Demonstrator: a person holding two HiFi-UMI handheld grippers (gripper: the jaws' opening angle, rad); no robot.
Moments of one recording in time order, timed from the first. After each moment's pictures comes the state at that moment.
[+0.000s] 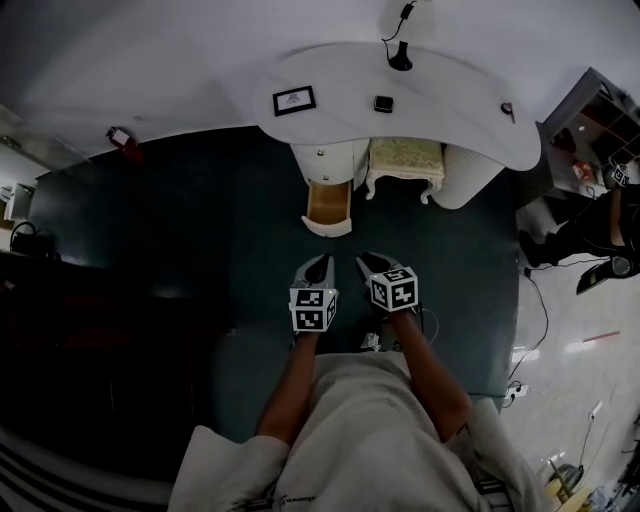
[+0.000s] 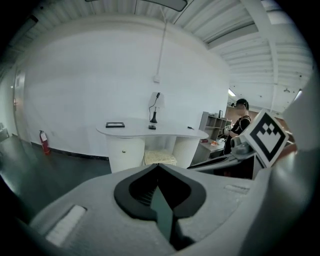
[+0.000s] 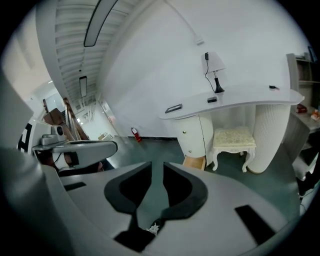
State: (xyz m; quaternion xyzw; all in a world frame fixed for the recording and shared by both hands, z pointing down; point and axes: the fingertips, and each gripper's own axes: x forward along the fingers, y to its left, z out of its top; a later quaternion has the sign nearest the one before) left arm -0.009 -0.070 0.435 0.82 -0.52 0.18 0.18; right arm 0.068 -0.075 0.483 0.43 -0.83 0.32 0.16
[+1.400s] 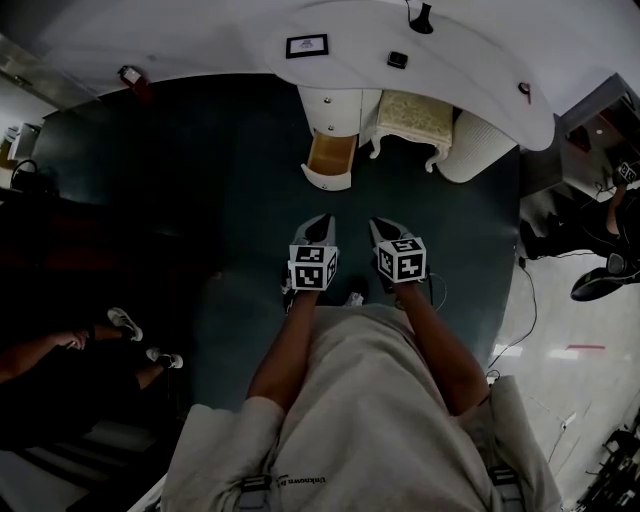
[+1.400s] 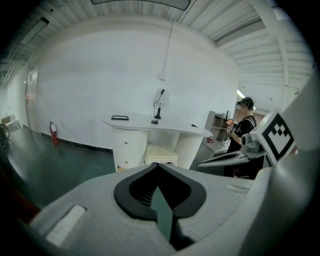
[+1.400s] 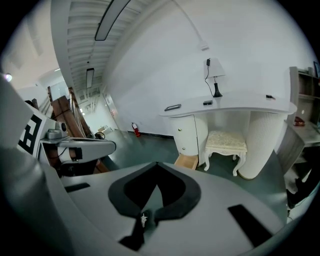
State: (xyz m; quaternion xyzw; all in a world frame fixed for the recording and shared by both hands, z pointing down) left arm 0.024 -0.019 0.467 0.79 -0.56 0.17 0.21; right arm 0.126 -0.025 0.500 0.42 -0.84 0.27 0.19
